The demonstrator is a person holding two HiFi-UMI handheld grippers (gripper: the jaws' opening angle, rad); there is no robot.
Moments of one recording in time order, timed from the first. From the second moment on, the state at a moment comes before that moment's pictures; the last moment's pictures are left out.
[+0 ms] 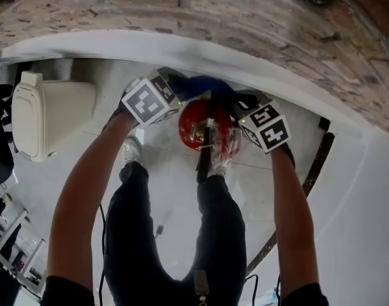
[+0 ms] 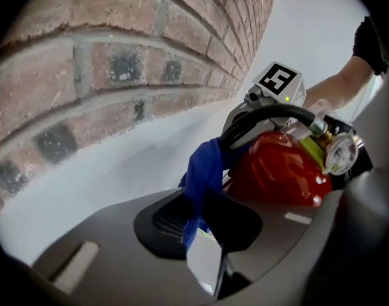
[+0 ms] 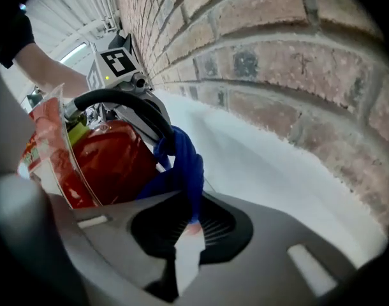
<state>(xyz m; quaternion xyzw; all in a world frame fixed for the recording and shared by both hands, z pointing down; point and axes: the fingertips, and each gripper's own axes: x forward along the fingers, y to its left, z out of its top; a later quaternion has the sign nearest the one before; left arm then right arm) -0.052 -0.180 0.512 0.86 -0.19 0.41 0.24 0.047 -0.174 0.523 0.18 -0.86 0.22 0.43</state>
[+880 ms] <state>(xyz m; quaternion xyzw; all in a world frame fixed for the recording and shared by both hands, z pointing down) -0.055 -0.163 0.644 0.85 -0.15 0.36 0.35 0.043 -0.153 0.651 0.08 -0.84 0.36 0.39</state>
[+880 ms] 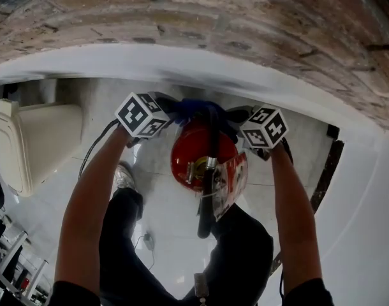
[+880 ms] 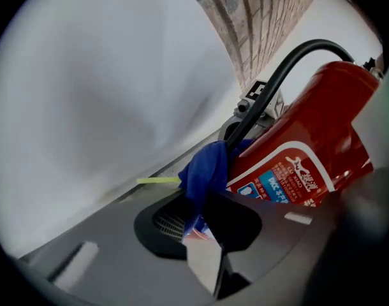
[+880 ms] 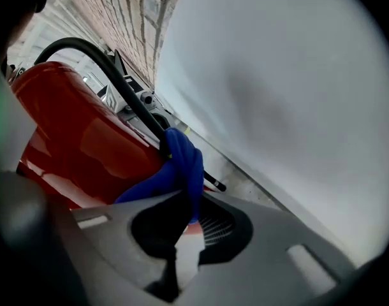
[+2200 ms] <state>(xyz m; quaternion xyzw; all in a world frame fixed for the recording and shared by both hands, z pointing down) -0.050 -0.109 0.378 0.89 -0.11 0.36 0.27 0.055 -0.119 0.378 0.00 -0.91 0.18 0.37</state>
